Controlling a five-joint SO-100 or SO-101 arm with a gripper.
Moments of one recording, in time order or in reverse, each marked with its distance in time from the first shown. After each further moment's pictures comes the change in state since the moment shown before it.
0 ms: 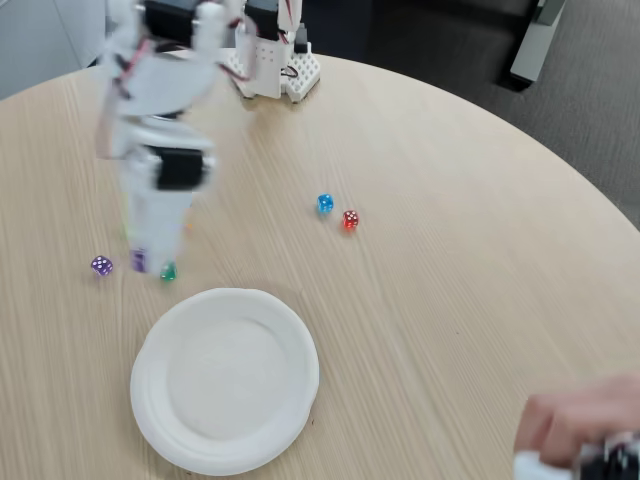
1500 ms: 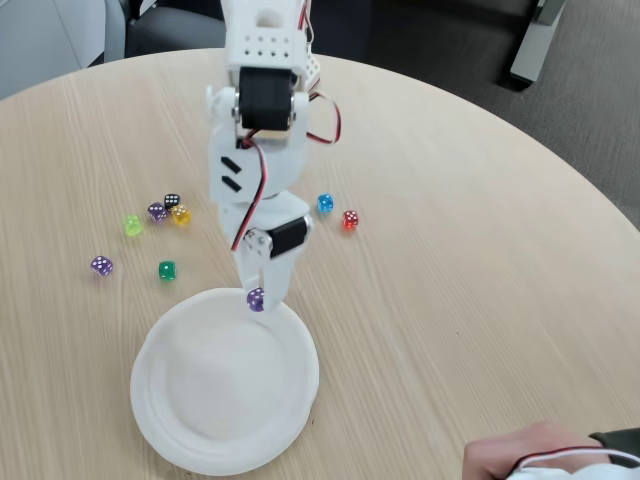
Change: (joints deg) arm -10.2 -13.9 0.0 0.1 4.6
